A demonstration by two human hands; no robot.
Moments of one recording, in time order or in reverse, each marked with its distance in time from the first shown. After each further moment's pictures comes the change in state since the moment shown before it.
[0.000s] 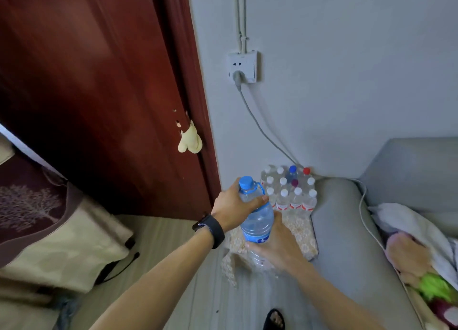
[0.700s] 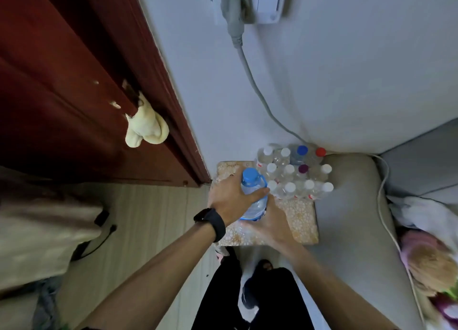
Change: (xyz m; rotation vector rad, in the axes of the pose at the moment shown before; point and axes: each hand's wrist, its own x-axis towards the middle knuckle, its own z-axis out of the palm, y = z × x) left_hand 0.242 -0.078 0.048 0.129 -0.172 -0.077; right_hand 0.239 0.068 0.037 0.091 -0.119 0.271
